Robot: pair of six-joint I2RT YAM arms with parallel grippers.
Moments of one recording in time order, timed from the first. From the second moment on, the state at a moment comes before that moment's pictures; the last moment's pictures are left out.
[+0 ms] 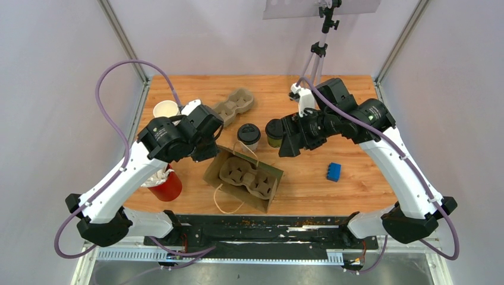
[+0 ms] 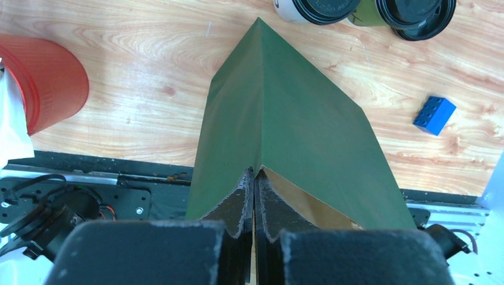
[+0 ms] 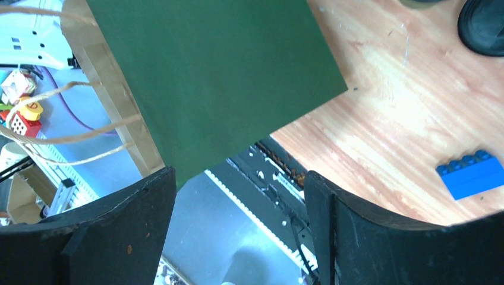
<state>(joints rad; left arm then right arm) -0.88 1.26 1.65 -1.43 -0.38 -1.06 0.66 1.37 1.84 -1.33 -0.33 0.23</state>
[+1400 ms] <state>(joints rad) -0.84 1.08 1.48 -1.37 -0.42 -1.08 0.61 1.46 1.95 -1.29 -0.34 0.32</state>
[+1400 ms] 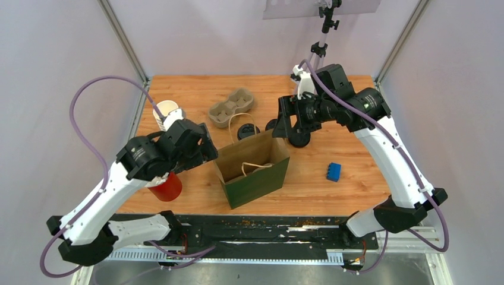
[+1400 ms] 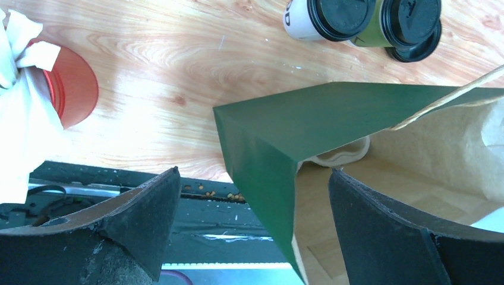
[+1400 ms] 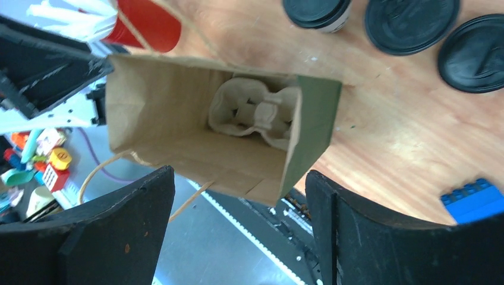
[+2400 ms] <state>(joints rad) -0.83 1.03 1.40 -1.22 -0.18 -0.82 0.38 1.66 1.78 -0.88 -0.15 0.05</state>
